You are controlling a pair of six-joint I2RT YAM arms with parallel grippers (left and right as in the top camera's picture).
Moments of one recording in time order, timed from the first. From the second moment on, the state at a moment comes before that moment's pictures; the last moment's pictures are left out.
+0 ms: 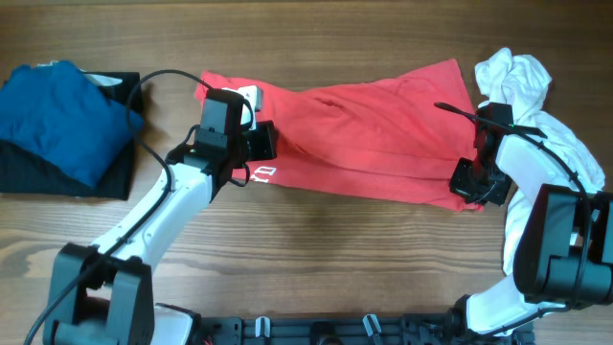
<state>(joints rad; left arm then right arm) -0.30 1.55 0.90 -0.20 0.30 -0.42 -0.15 1.77 0.98 -0.83 0.16 0.32</state>
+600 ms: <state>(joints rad) 0.09 1.52 0.90 -0.62 0.12 -0.44 -0.15 1.77 0.98 -0.83 0.16 0.32</state>
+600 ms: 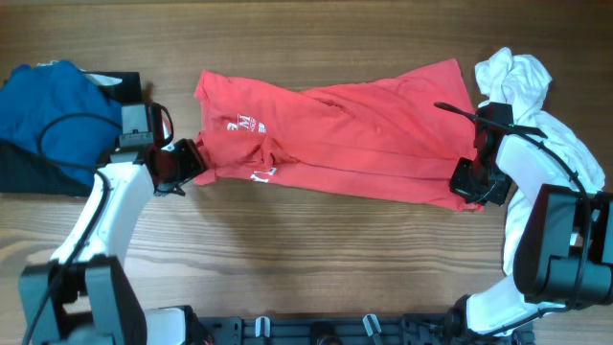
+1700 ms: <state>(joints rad) 0.21 1.46 0.90 -1.04 -0.21 -0.64 -0.15 1.73 0.96 -1.04 0.17 0.45</state>
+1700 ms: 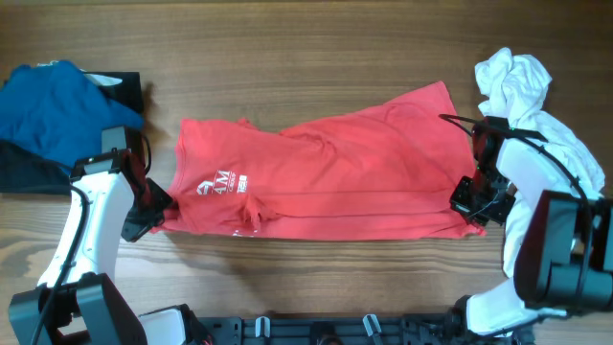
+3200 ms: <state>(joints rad) -0.01 1.90 1.13 -0.48 0.12 -0.24 -0.15 1.69 0.96 -0.96 0.00 0.26</state>
